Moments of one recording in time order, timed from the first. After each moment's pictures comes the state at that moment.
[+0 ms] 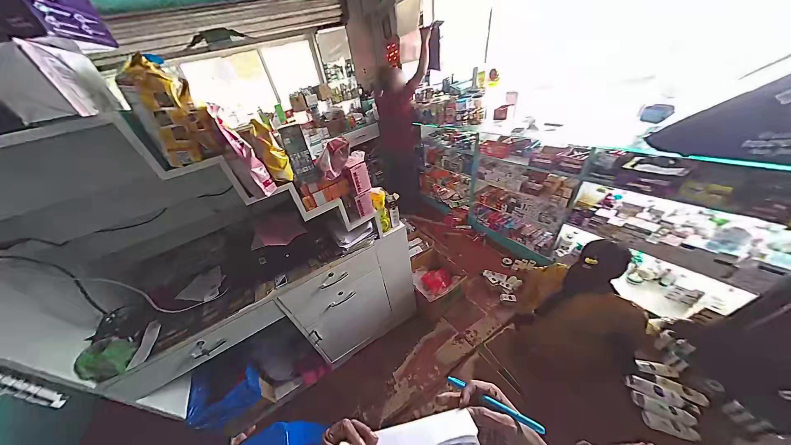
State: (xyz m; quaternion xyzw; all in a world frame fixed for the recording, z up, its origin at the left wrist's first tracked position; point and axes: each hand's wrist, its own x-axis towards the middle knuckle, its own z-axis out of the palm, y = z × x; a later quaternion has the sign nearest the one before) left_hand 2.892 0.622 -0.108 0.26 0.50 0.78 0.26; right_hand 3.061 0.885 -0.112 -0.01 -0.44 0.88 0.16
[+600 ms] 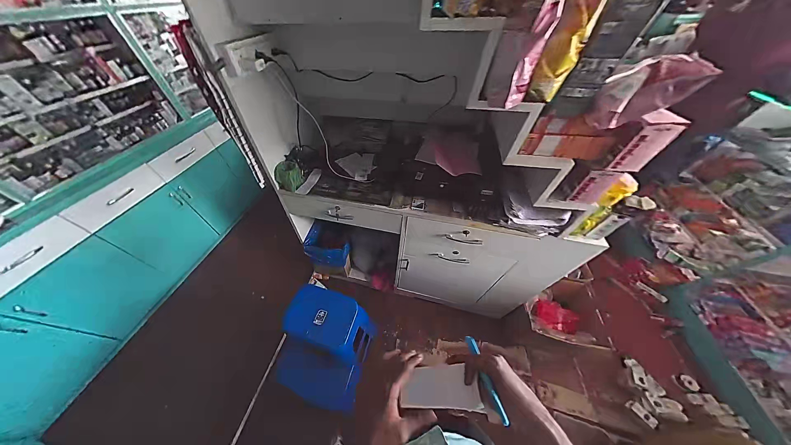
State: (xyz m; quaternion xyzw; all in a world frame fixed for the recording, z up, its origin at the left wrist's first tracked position) left_hand 2.847 0.527 -0.137 0.25 0.86 0.44 -0.01; right_hand 2.823 0.812 -0.117 0.12 -0.87 0.45 -0.14
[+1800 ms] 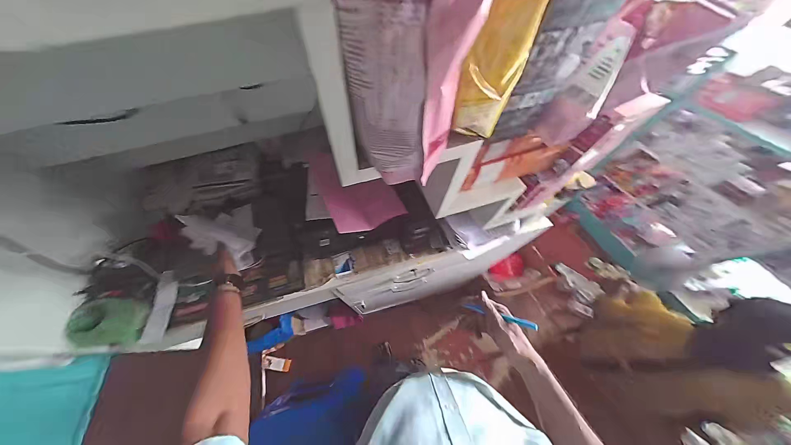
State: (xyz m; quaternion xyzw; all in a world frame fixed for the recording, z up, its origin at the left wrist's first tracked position) left_hand 2.109 0.518 -0.136 -0.23 0.81 0.54 -0.10; right_hand 2.523 0.961 -0.164 -0.28 -0.68 0.68 0.09
